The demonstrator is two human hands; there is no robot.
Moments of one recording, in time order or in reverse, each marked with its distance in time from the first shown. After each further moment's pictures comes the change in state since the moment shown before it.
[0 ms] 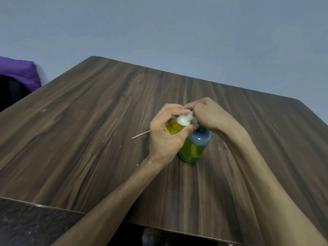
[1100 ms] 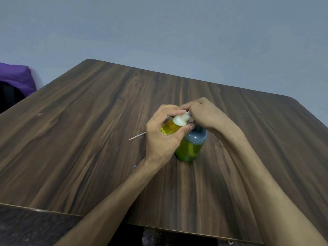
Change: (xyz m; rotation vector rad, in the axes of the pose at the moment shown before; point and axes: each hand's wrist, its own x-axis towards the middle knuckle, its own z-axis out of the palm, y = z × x) left_hand -0.004 0.000 0.000 -0.006 -0.019 0.001; right_hand -0.007 -0.003 0.002 -0.125 0.002 -0.021
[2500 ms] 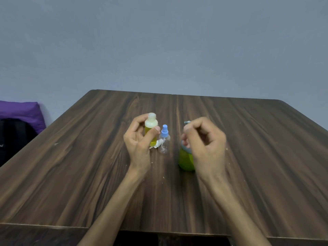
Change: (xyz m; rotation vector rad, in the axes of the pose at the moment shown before) left_hand 0.023 0.039 -0.047 -0.351 0.151 -0.307; right_hand -0.089 -0.007 0.048 0.779 0.747 -0.390
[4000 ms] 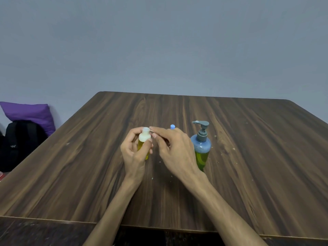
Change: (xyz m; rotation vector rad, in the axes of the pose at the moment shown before) left_hand -0.012 0.004 -0.048 0.208 -0.026 0.060; right_hand -0.005 0.038 0.065 -0.521 -0.321 -0.198
